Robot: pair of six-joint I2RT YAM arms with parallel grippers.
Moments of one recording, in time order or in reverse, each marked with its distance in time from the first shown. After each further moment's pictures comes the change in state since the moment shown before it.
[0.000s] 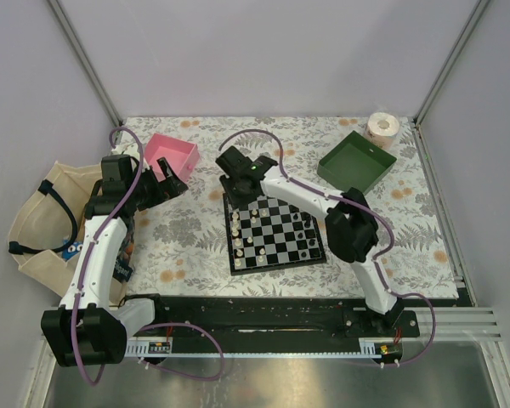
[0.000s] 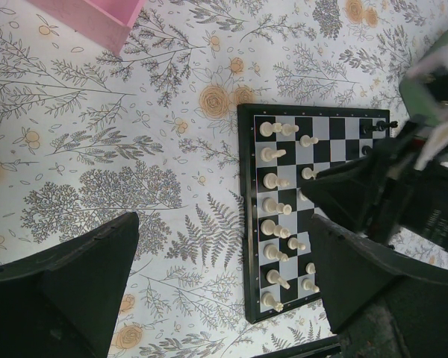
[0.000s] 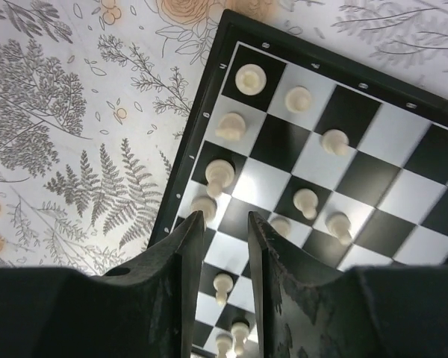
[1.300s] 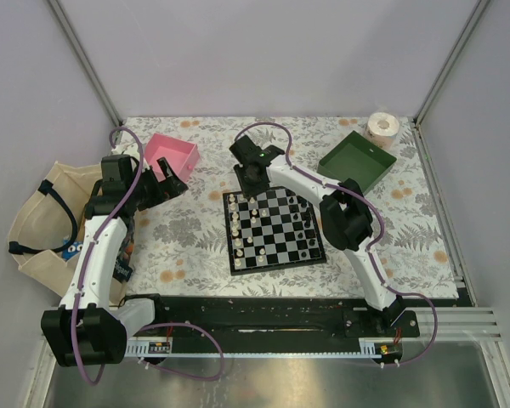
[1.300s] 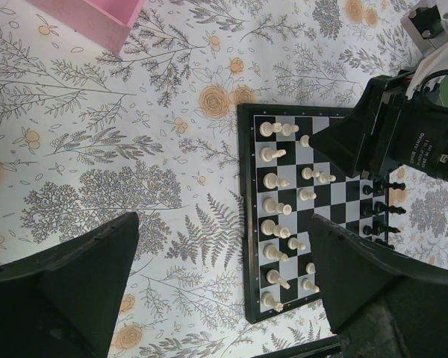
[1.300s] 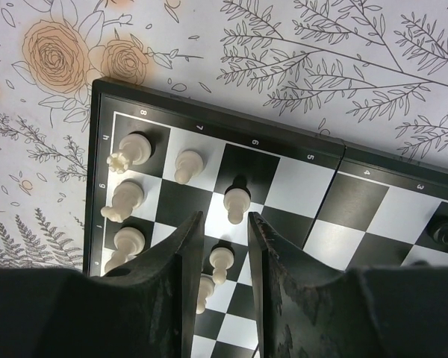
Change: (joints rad) left arm 0.000 0.000 0.000 0.000 0.000 0.000; right arm -0.121 0.086 0.072 -0.021 0.013 -0.018
